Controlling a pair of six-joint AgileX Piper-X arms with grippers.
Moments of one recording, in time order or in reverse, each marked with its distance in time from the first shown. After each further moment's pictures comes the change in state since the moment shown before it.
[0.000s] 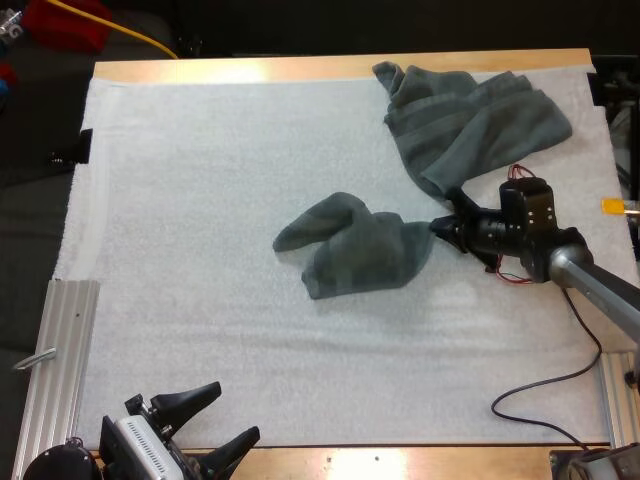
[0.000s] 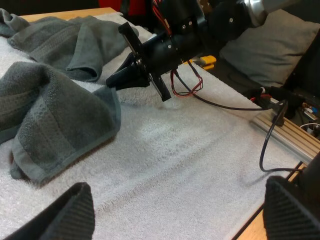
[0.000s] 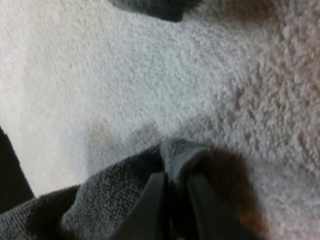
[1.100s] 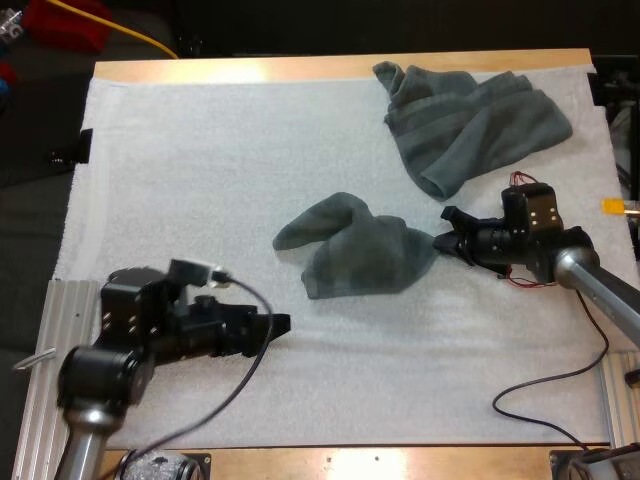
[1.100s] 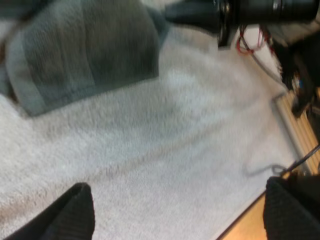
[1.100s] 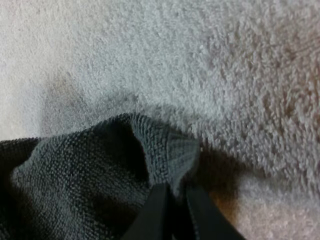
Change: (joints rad) left arm -0.079 0.796 0.026 -0.320 0.006 -0.179; right arm 0.000 -0.048 0.000 0.178 -0.022 -0.234
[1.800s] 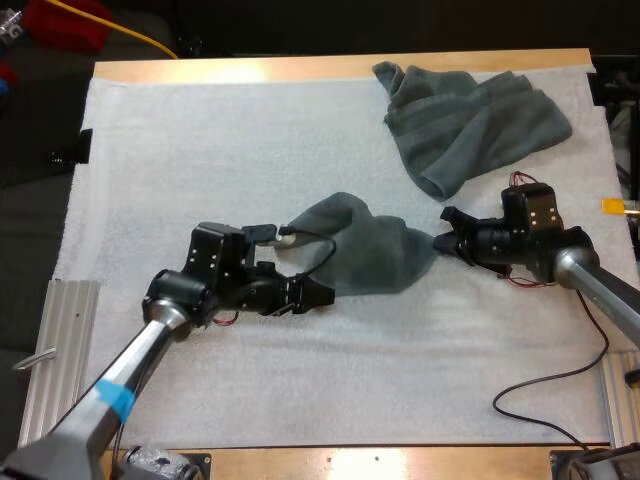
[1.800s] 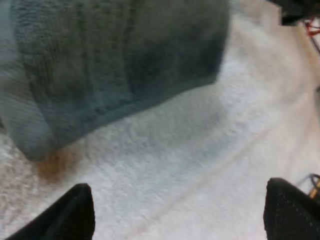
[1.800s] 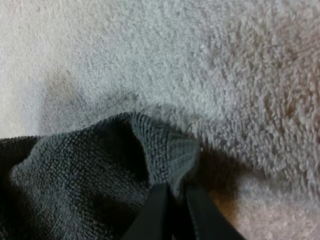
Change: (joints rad) left arm -0.129 0.542 0.000 -0.400 -0.026 -0.119; right arm 0.000 0.000 0.000 0.000 0.001 -0.011
